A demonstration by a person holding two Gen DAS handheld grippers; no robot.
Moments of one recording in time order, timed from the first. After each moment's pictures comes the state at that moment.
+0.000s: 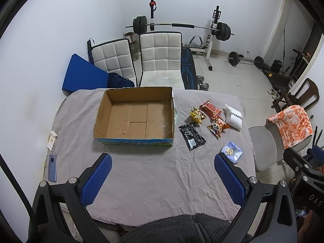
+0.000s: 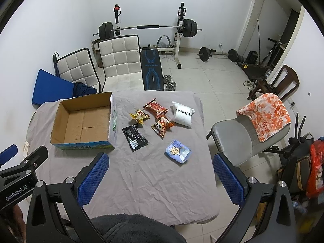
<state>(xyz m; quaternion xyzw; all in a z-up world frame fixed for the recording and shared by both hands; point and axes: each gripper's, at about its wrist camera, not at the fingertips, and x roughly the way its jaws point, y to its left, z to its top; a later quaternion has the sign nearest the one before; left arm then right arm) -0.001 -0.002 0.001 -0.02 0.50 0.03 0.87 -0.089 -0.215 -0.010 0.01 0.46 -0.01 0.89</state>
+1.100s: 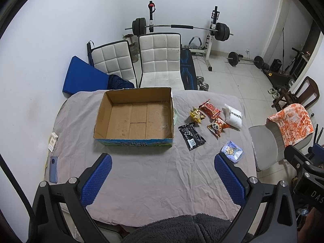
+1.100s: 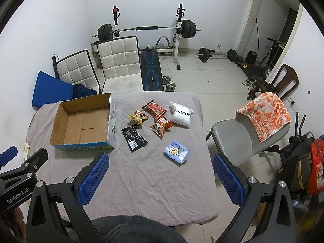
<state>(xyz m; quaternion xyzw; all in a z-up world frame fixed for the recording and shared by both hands) 0.000 -0.004 0.004 -0.01 0.50 0.03 0.87 -0.089 -0.221 -0.014 0.02 0.45 -0.01 0.89</state>
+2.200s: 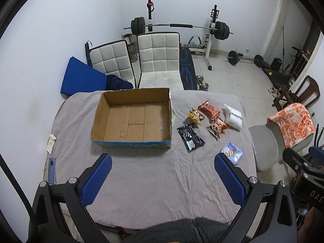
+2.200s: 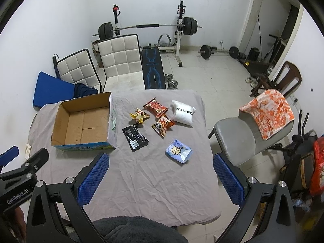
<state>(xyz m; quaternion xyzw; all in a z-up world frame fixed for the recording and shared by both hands) 0.003 -0.007 0.002 -0.01 0.50 0.03 0.87 -0.077 -0.227 -0.022 0.03 0.46 0.00 0.89</state>
